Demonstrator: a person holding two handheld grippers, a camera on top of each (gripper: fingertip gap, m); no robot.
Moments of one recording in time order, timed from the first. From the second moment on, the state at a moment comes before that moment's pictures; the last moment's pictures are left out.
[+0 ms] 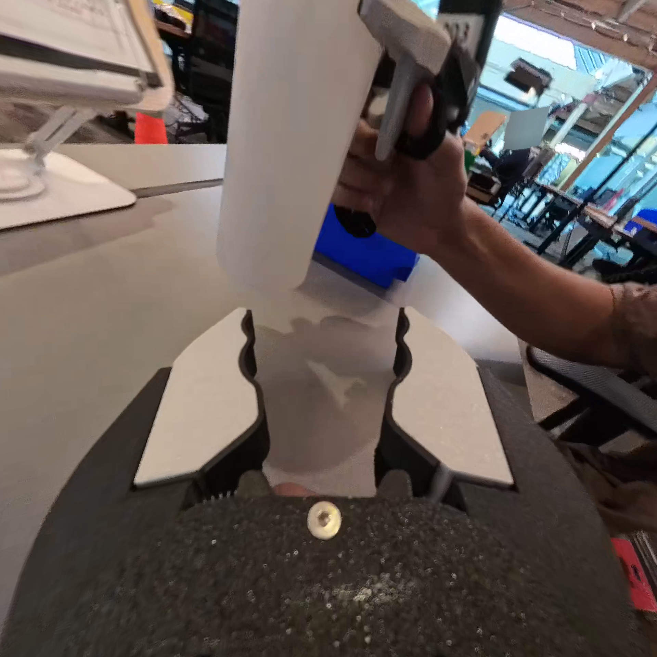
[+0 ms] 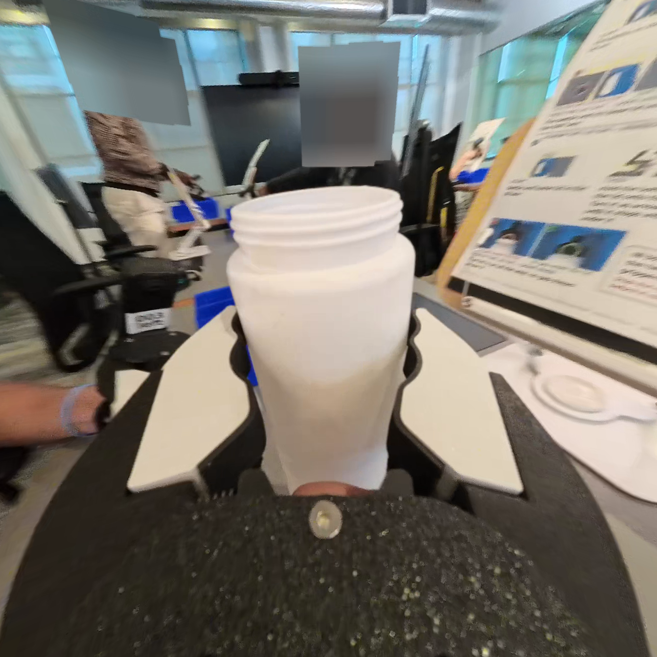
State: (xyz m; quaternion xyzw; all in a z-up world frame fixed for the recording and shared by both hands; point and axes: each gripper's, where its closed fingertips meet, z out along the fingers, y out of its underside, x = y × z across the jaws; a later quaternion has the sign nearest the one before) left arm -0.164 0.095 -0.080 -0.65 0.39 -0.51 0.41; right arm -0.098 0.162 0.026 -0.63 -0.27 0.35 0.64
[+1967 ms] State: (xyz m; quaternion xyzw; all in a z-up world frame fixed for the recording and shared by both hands) left arm -0.436 0.383 -0.183 -0.97 -0.18 0.02 0.15; right arm -0.117 0.211 -0.054 -0.64 -0.30 0.33 0.62
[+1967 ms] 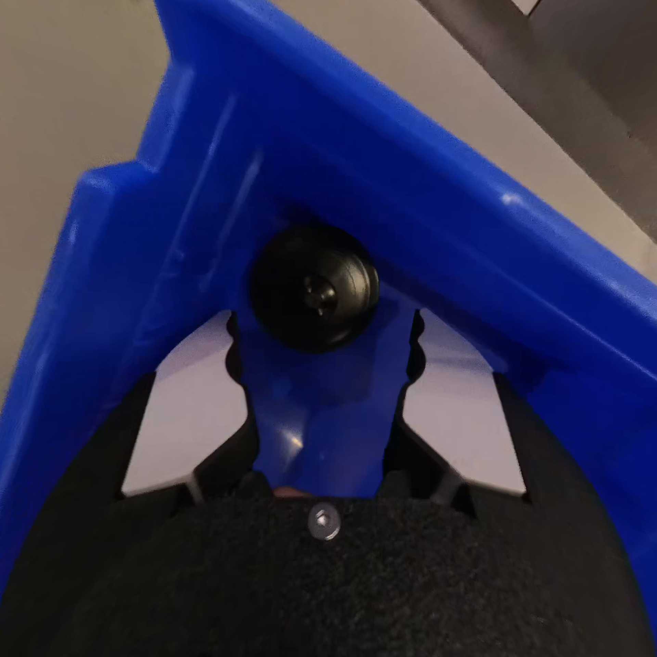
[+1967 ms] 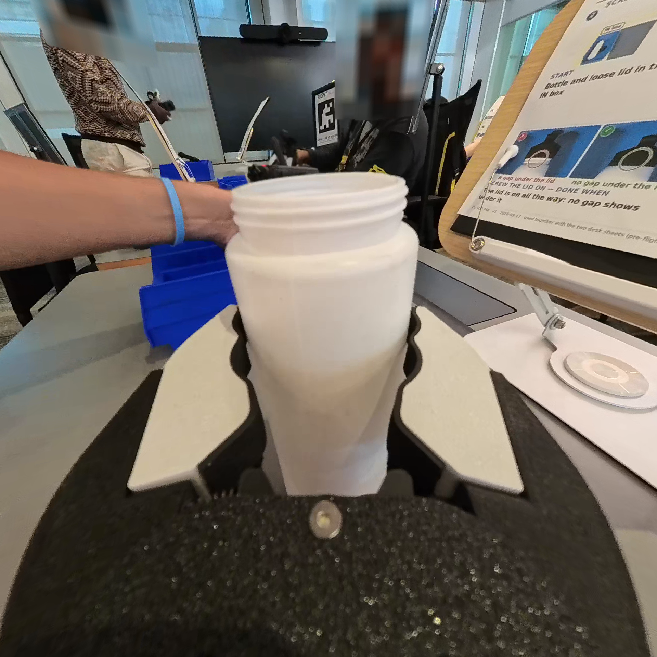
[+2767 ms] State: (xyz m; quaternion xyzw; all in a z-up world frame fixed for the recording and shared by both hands) left arm -0.297 0.304 -0.024 -0.93 0.28 -0.12 0.19; right arm -0.119 0.210 -0.056 -0.64 -0.30 0.33 0.62
